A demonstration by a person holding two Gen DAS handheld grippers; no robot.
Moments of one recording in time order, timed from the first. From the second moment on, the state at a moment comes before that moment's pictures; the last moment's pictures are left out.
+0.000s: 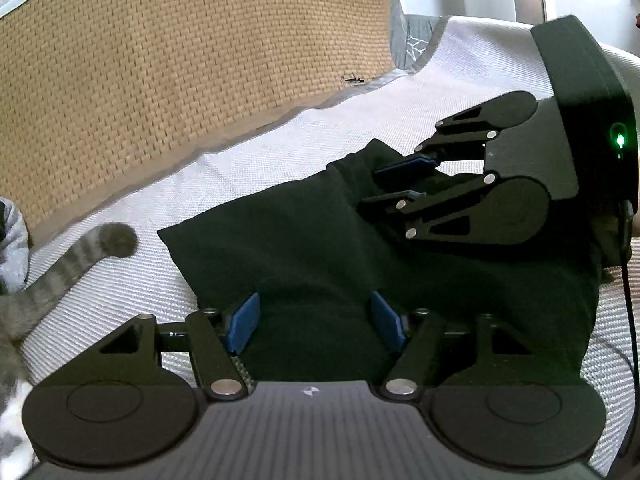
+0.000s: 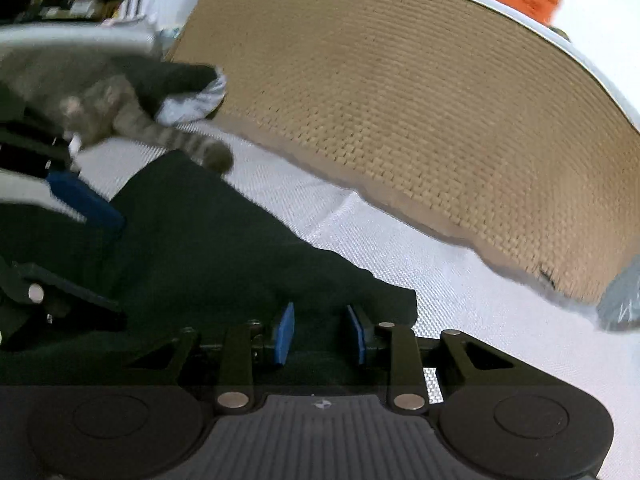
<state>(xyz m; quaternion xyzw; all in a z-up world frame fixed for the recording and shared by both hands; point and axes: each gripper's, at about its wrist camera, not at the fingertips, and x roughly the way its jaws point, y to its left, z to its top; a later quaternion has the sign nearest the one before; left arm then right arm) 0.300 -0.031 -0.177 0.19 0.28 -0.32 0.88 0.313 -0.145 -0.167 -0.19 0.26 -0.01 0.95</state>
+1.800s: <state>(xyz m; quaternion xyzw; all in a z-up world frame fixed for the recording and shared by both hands) 0.217 0.077 -0.095 0.14 0.22 -0.24 0.93 0.255 -0.124 -0.151 -0.02 0.23 0.01 0.97</state>
